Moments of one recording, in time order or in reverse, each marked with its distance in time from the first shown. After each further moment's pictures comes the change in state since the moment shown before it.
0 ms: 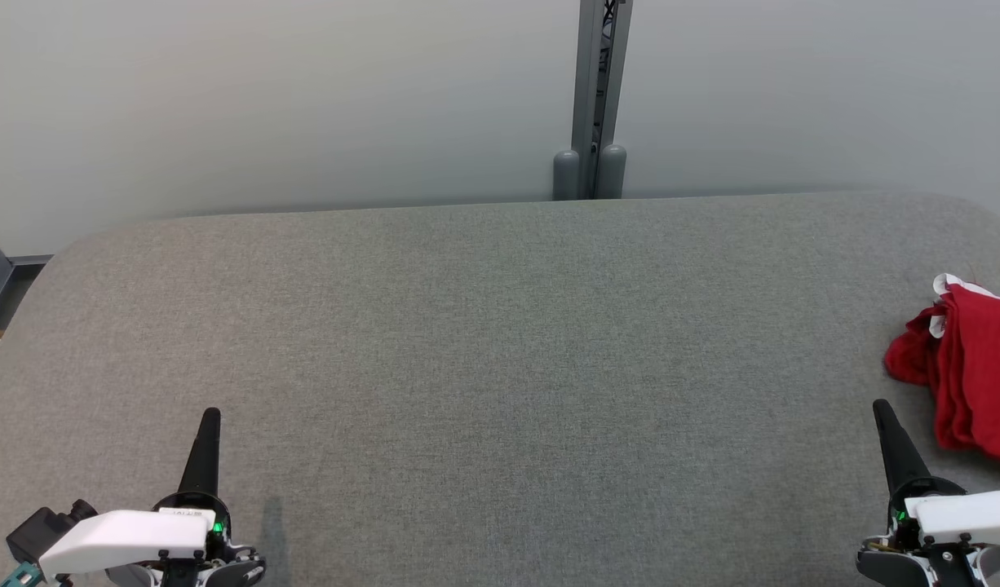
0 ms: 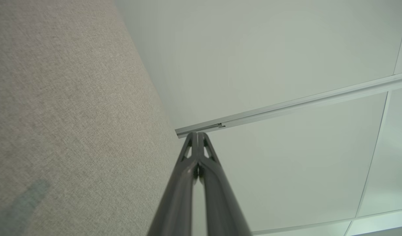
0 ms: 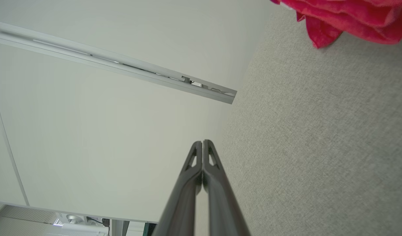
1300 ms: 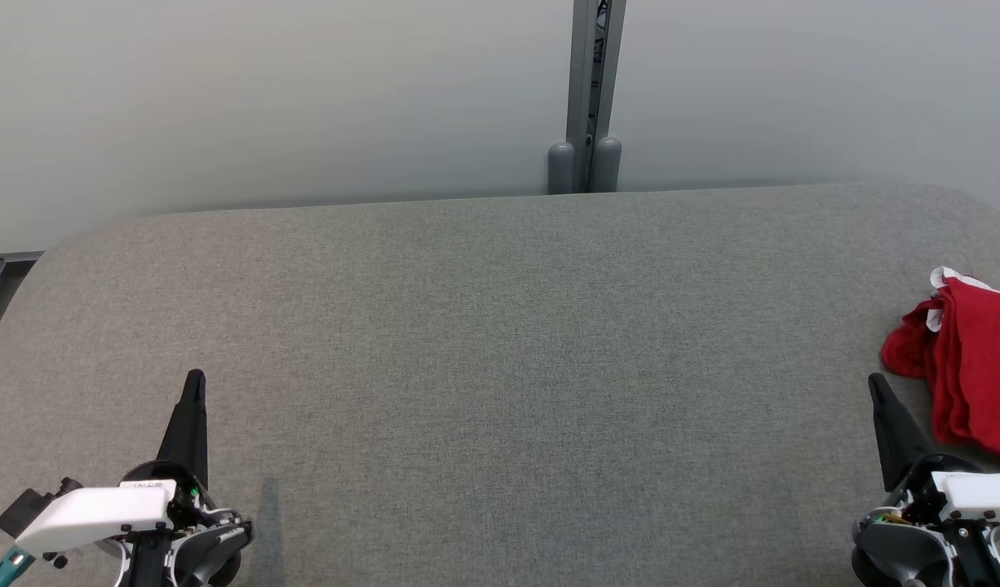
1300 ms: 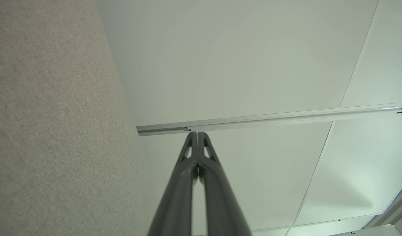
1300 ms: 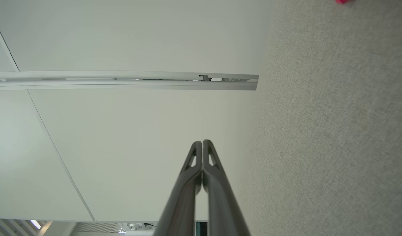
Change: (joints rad) left arm -0.060 0.002 0.033 -0.004 -0.246 -0.033 0.065; right arm -0.050 -0.004 -0.004 0.007 0.293 0.000 0.069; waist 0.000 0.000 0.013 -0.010
